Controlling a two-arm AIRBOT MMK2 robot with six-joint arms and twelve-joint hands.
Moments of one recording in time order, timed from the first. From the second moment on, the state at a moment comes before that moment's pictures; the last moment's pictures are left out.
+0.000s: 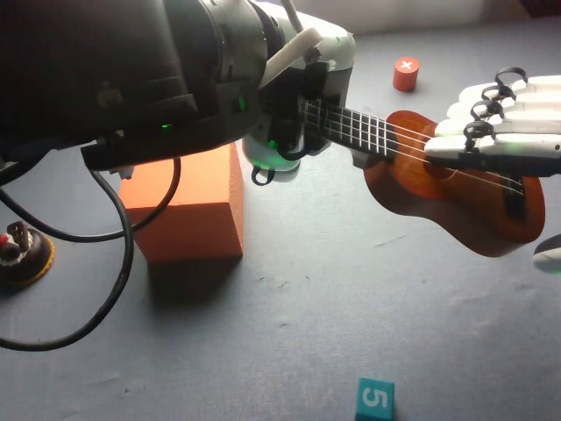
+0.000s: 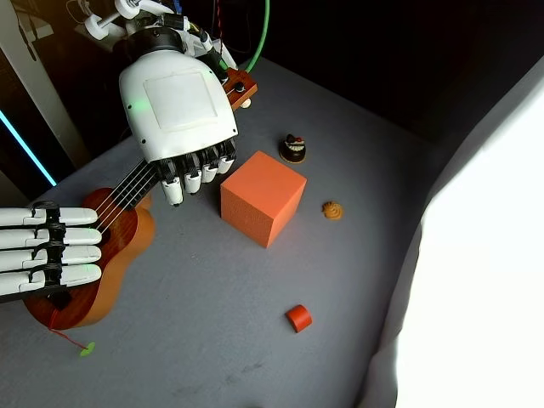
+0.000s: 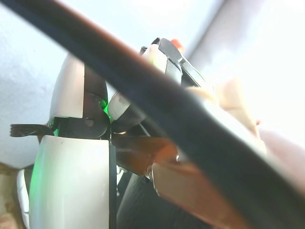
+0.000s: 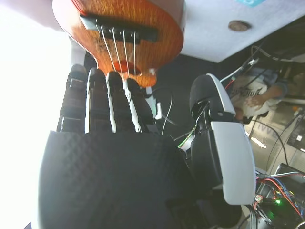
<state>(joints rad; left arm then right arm) 0.07 -1.21 0.85 0.88 0.80 -0.03 -0.46 -0.62 0.91 -1.01 0.59 -0.09</state>
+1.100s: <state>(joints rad) 0.06 -1.21 0.85 0.89 0.80 -0.02 -0.47 -0.56 0.85 -1.01 0.68 -0.11</state>
